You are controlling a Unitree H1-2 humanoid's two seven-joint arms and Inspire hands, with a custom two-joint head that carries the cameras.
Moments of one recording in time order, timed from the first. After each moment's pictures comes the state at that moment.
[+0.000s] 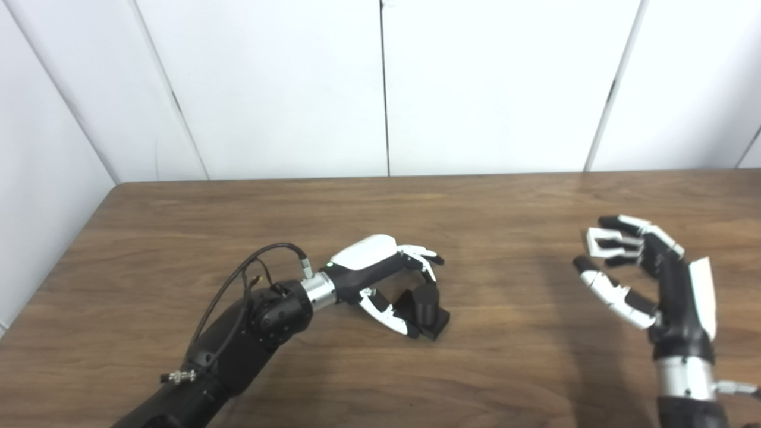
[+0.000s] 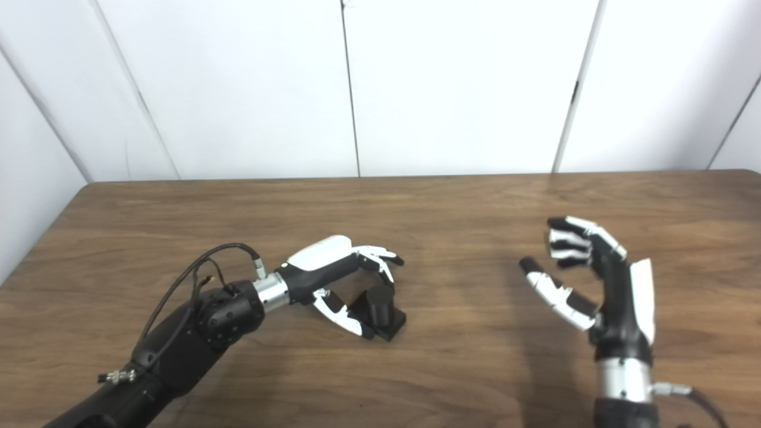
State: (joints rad) left arm -0.57 0.35 -0.54 0.47 0.44 -0.43 -0.24; right arm -0.03 -0.15 -0.10 -0.32 -0.36 0.01 -0.15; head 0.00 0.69
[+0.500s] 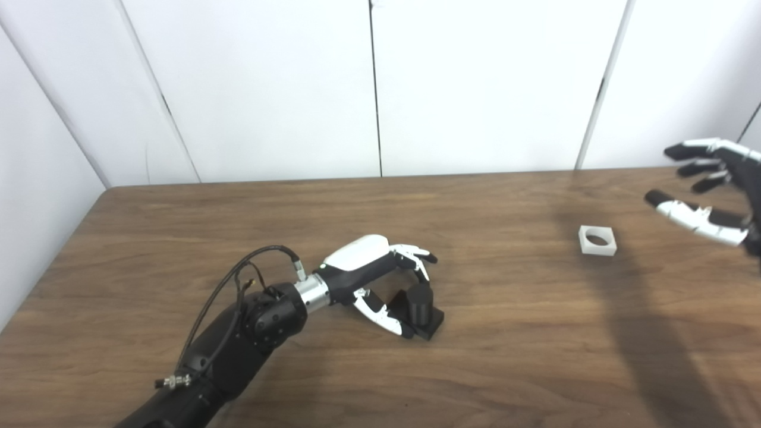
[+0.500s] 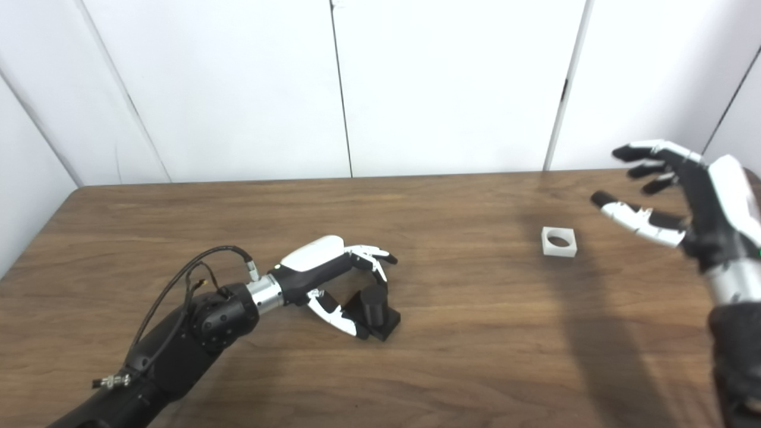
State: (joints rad) left arm -0.57 0.35 -0.54 0.49 0.43 -0.44 -0.23; right arm -0.24 -0.57 -0.17 -0.24 -0.38 0.16 0.07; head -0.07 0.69
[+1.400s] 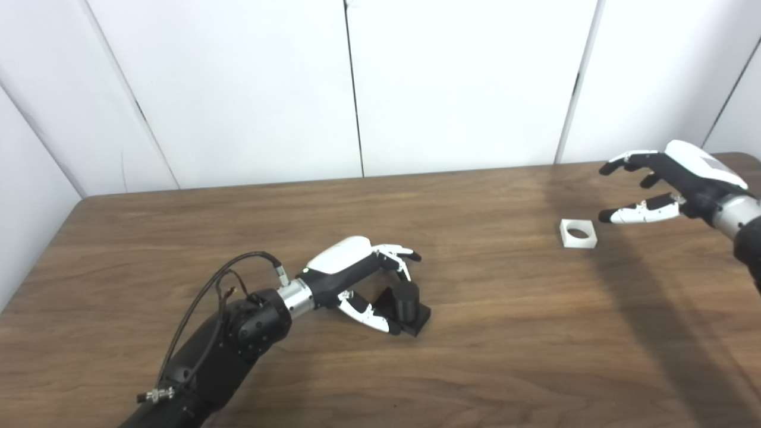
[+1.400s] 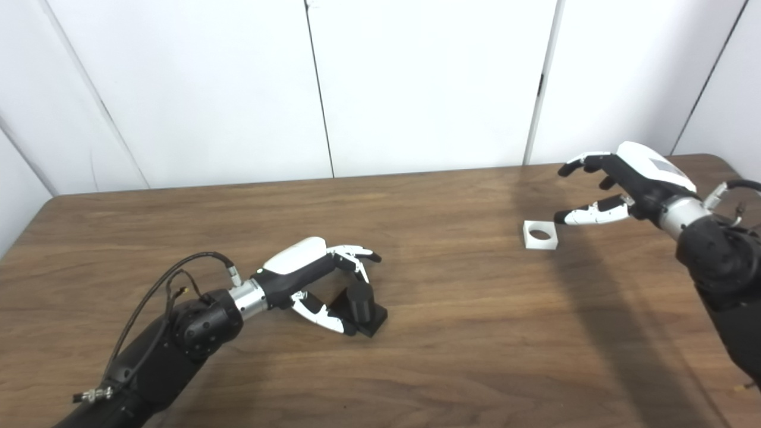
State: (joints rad) left arm -0.57 0.34 -0.53 0.49 0.43 -0.45 -0.23; right arm -0.47 -0.73 0.10 0.10 -0.48 0.17 0.35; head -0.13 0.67
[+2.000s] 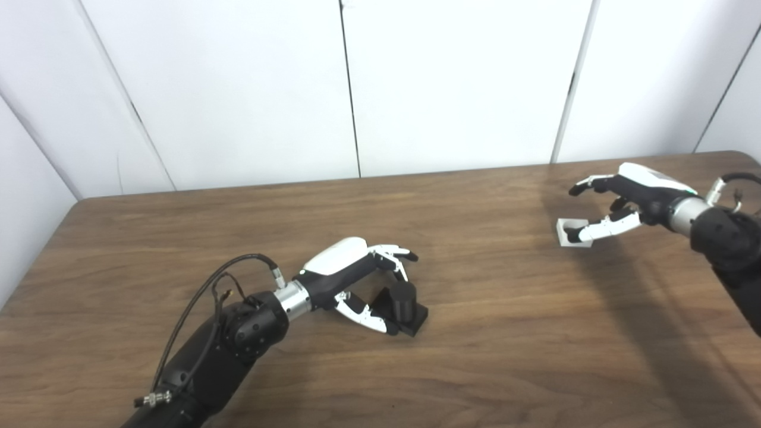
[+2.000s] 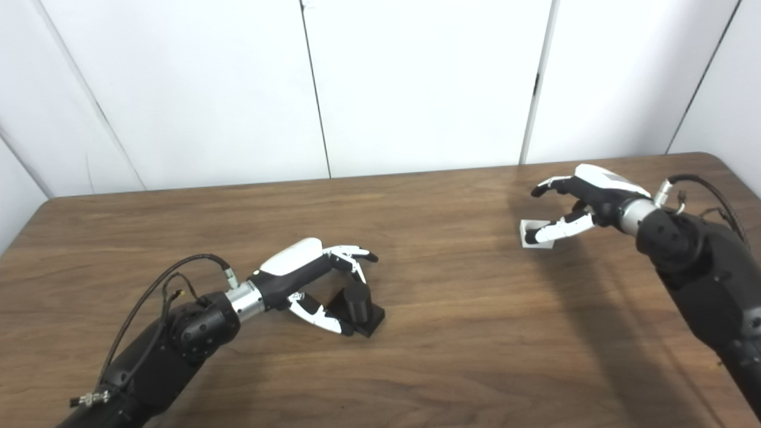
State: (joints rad) left arm -0.56 0.34 -0.53 0.49 0.42 -0.45 -0.23; right arm -0.59 -0.71 0.25 0.26 -0.52 0.20 0.50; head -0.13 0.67
